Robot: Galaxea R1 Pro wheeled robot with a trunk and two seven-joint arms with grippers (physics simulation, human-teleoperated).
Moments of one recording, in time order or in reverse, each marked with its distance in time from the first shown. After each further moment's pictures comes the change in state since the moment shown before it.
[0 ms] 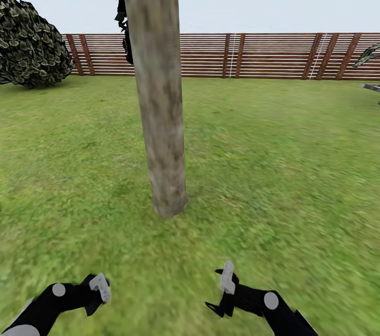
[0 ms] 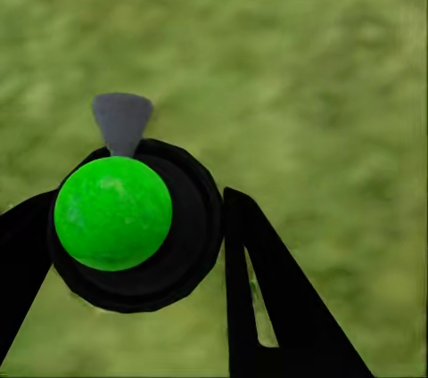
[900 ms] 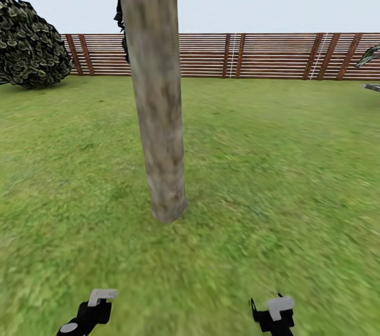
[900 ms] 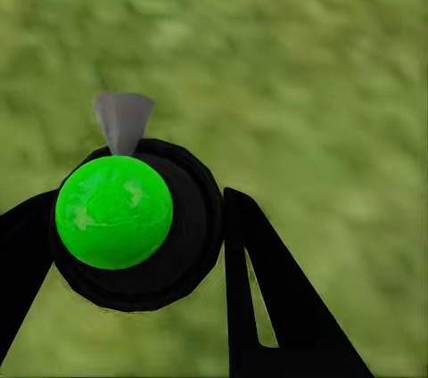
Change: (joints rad) left arm 0.039 -0.104 0.196 0.274 0.406 -0.028 0.595; right arm 0.045 -0.004 -0.352 0.439 -0.044 -0.274 -0.858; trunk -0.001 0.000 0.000
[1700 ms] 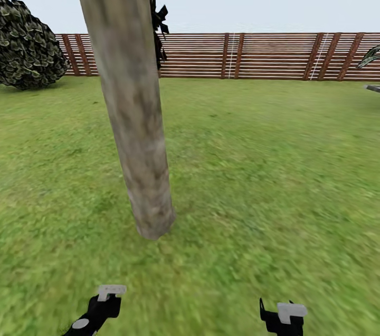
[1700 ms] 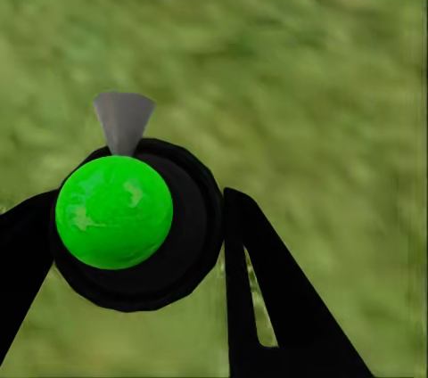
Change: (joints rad) left arm -0.009 -0.052 -0.007 -0.012 -0.006 -0.028 0.033; right arm 0.004 0.006 -0.163 0.005 -0.058 -0.010 0.011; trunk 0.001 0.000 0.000
